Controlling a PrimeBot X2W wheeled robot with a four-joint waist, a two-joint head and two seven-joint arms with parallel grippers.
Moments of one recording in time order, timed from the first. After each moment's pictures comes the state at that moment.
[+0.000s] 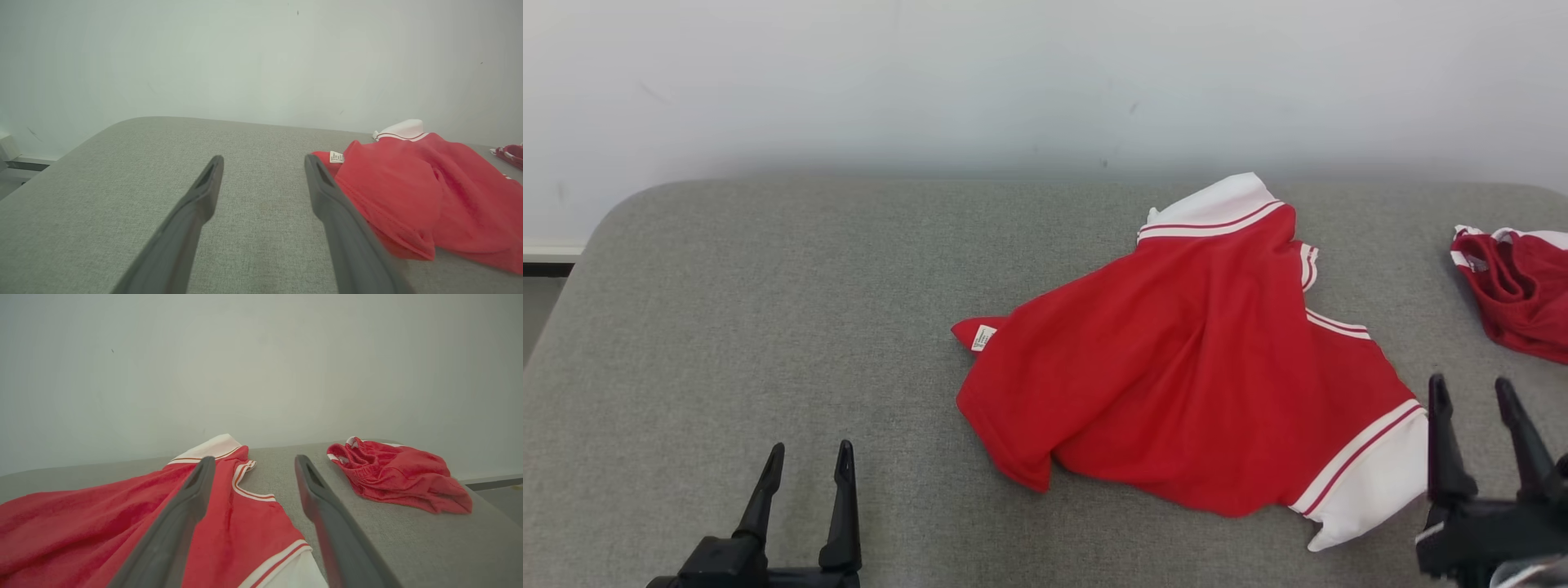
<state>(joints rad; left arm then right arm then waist) -0.04 0.05 -0.03 0.20 -0.18 -0.11 -0.26 -0.07 -0.20 -0.12 0.16 0.29 0.13 -0.17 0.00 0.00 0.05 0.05</state>
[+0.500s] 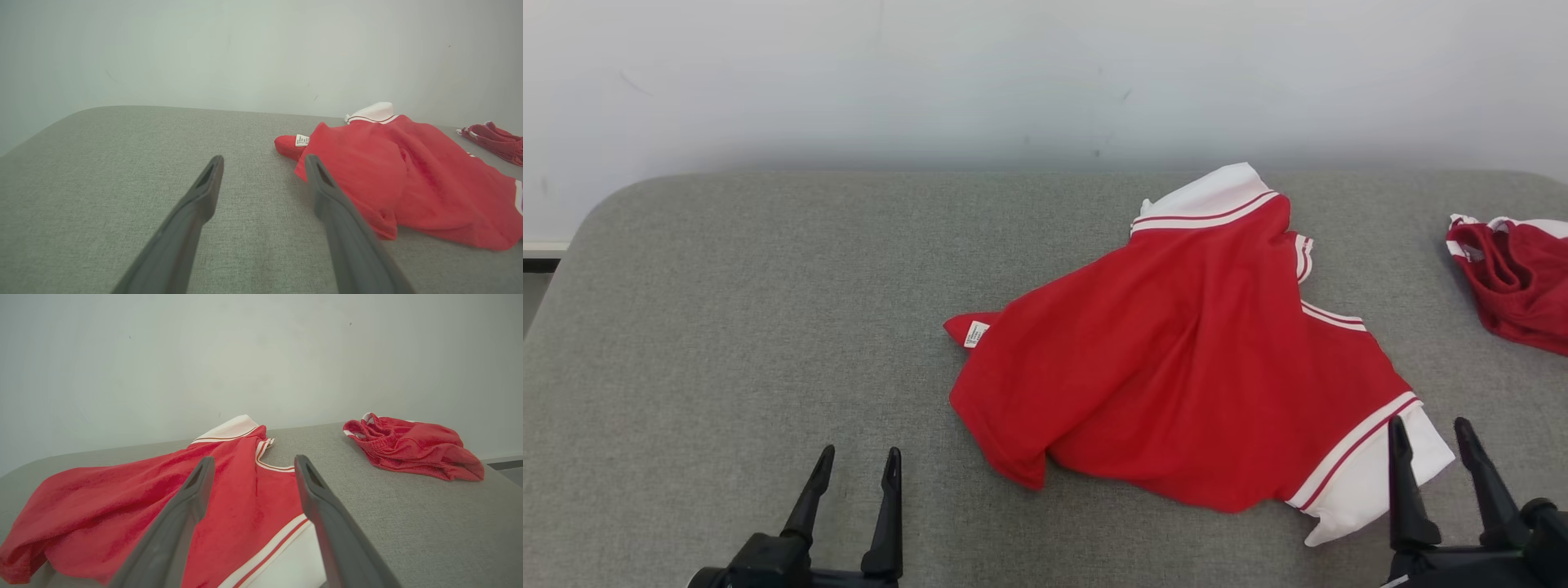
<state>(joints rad) -0.05 0.05 -0.10 0.22 -0.18 -0.11 -0.26 0.08 -0.10 -0.11 -0.03 0.23 0.13 -0.11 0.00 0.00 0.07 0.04</state>
